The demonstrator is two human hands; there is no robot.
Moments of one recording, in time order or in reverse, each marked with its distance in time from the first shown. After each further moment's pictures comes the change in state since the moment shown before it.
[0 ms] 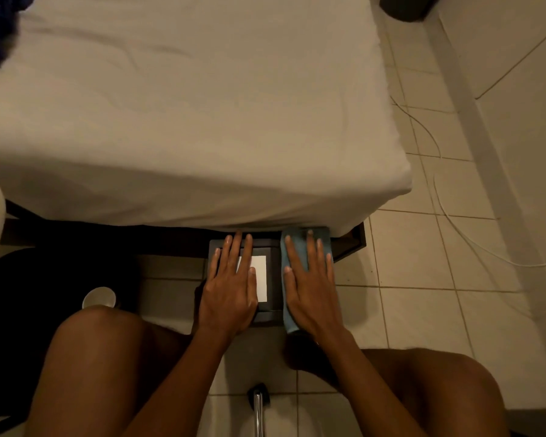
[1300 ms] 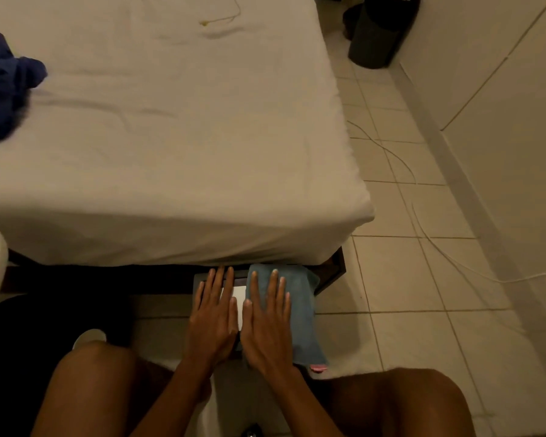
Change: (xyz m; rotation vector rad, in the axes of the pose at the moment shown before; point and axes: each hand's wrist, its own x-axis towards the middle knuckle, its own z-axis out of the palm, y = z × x) left_hand 0.005 -0.005 0.008 -0.031 0.047 0.020; right_hand -0.015 -0.050 0.026 -0.016 0.141 0.071
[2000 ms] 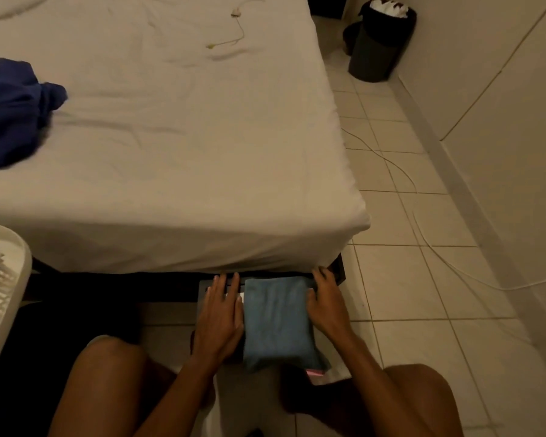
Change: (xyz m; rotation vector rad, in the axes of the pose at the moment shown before) left_hand 0.010 0.018 -0.026 -0.155 -0.070 -0.066; right_hand 0.054 0.090 -0.080 0.351 -0.138 0.163
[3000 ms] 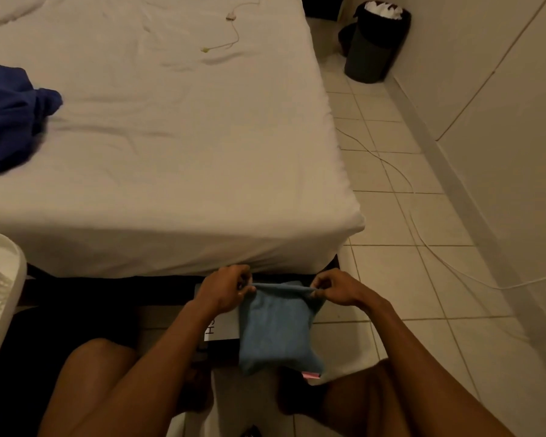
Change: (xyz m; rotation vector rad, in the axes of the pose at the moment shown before) left_hand 0.073 0.033 -0.051 0.047 -0.361 0.050; right_hand 0.057 0.024 -0.063 -0.090 -0.520 -0.052
